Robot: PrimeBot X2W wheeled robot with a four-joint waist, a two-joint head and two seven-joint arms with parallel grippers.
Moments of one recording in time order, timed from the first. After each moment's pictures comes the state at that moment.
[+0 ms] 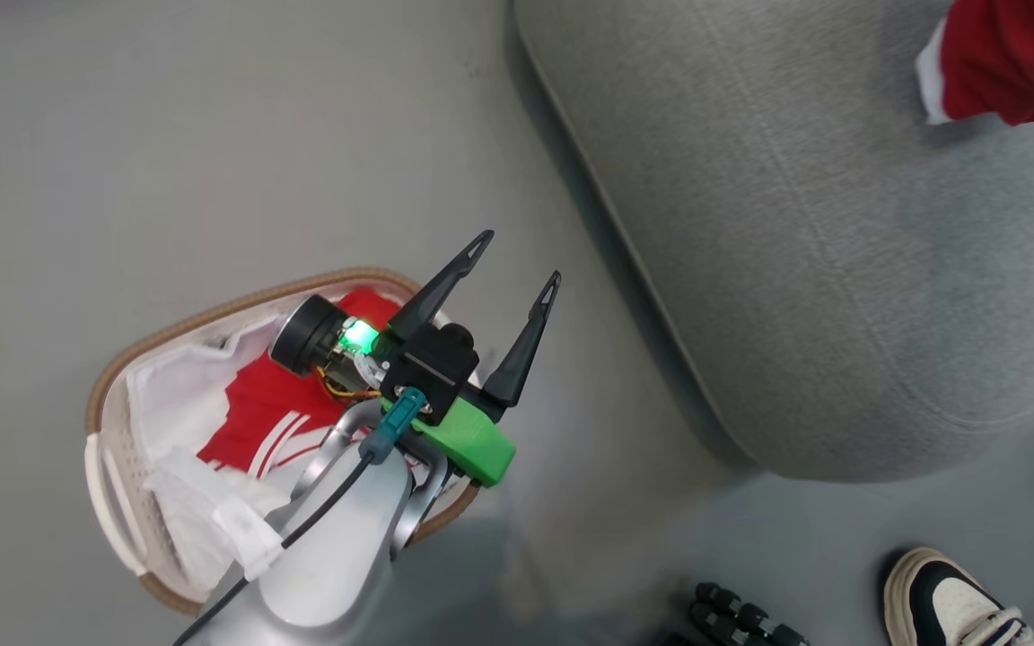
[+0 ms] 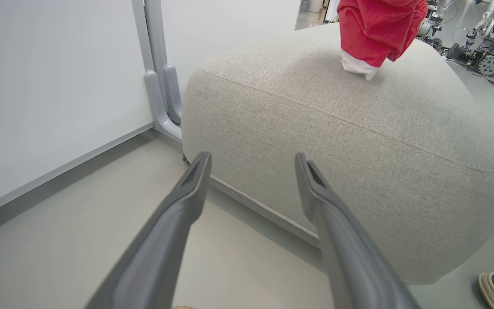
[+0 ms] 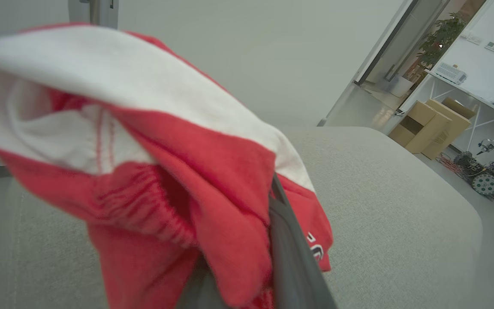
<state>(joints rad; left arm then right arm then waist) -0.53 0.08 -0.59 0.40 -0.11 -0.11 -0.26 -0.97 -0.31 -0.24 0.82 -0.03 0.13 -0.26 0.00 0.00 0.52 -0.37</state>
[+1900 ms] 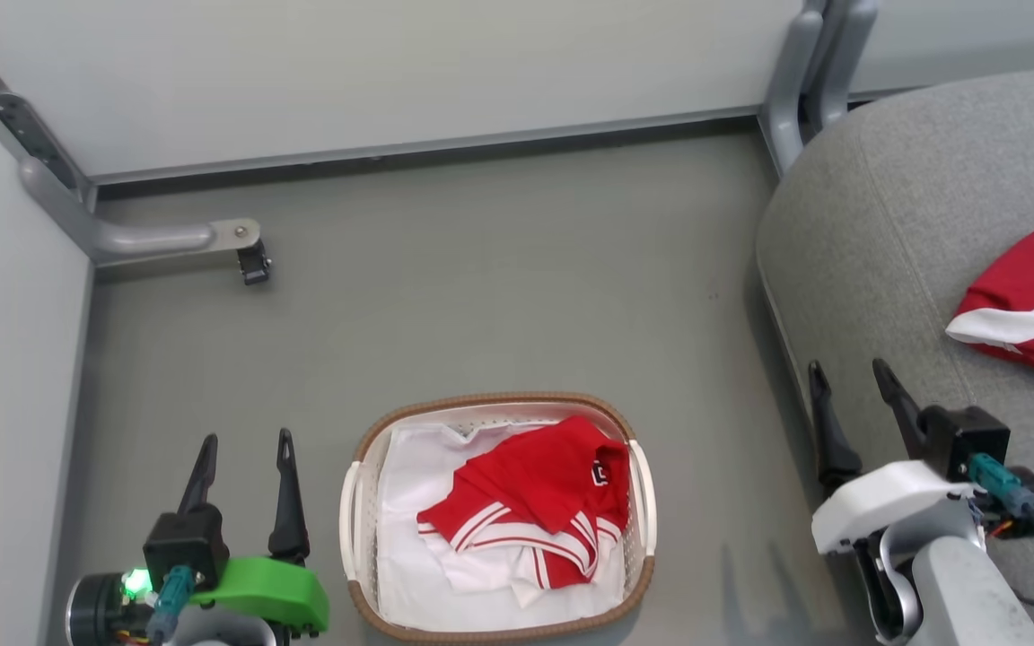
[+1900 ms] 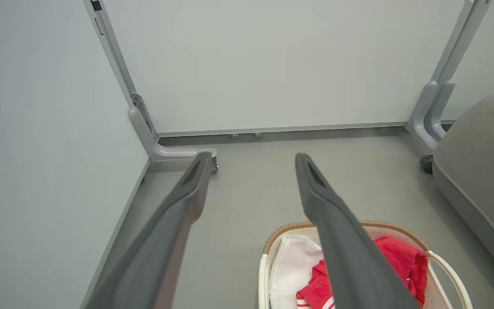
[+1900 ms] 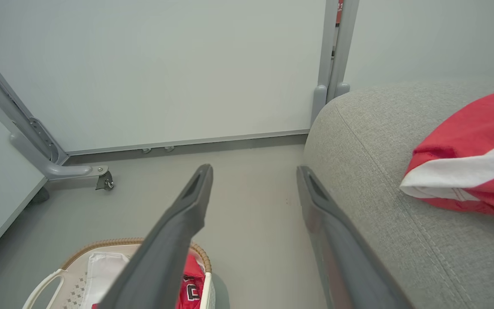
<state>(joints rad) -0.07 0.05 -0.07 0.31 -0.11 0.00 -0.26 -0.24 -0.05 -0.03 0.42 0.17 0.13 -0.26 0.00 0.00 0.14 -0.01</state>
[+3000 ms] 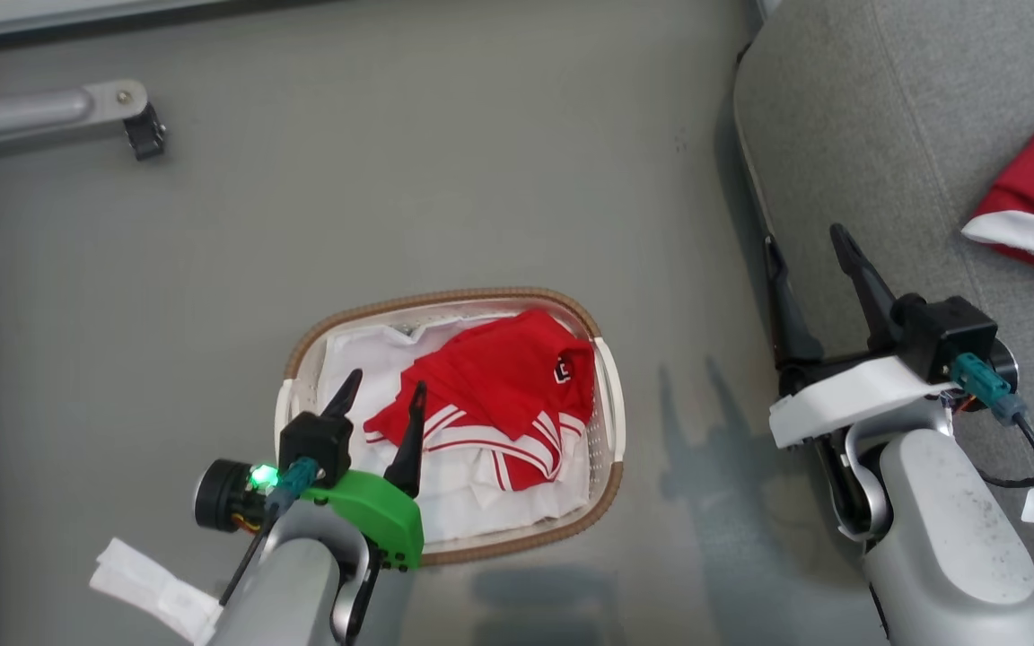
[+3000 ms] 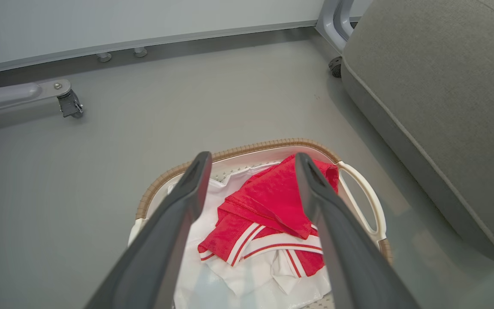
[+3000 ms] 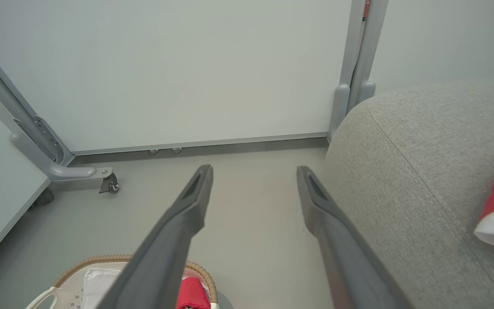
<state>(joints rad) -0.35 0.05 -0.36 0.63 -0.23 -0.07 -0.26 -0.39 -0.05 0.08 0.31 0.21 0.13 -0.26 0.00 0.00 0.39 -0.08</state>
